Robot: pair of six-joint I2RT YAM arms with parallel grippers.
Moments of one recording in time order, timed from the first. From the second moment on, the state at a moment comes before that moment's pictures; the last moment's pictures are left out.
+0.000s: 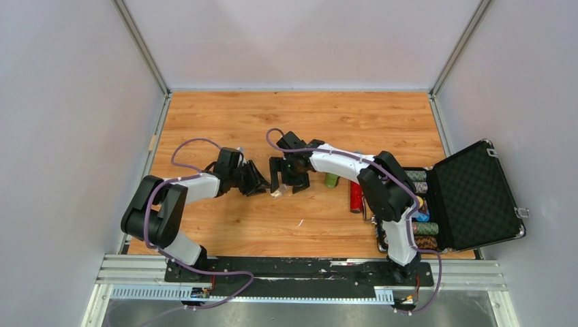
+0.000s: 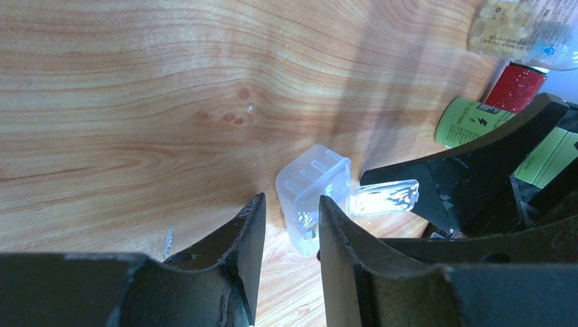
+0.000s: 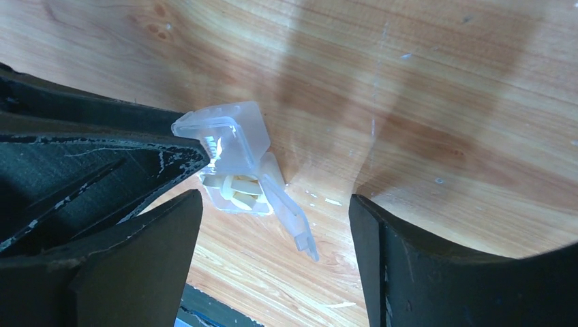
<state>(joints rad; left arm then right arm) -0.34 1.55 0.62 0.05 0.38 -0.87 0.79 2.04 1.47 -0.58 -0.18 0.67</state>
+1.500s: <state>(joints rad) -0.34 1.57 0.64 0.06 0.40 -0.90 0.83 1.99 1.40 -0.49 -0.08 0.67</state>
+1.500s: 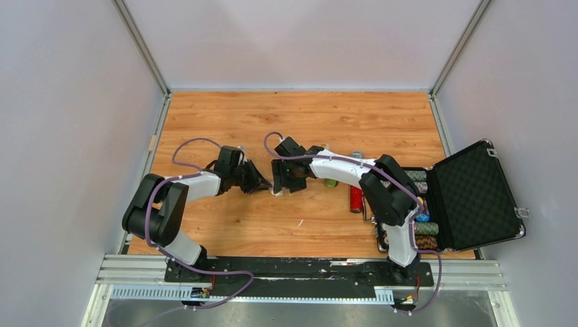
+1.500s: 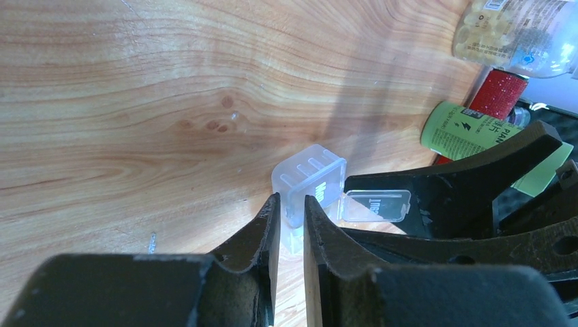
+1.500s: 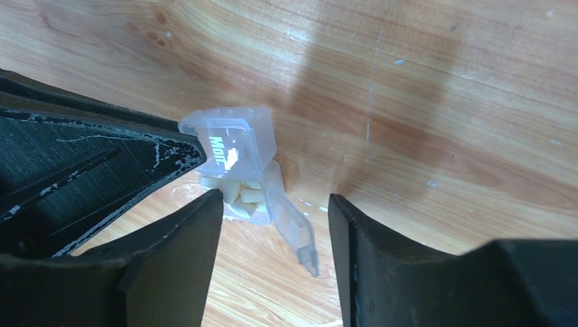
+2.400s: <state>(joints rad) -0.34 1.58 0.65 0.04 0.40 -0.91 0.78 1.91 1.39 -0.51 -0.21 0.66</state>
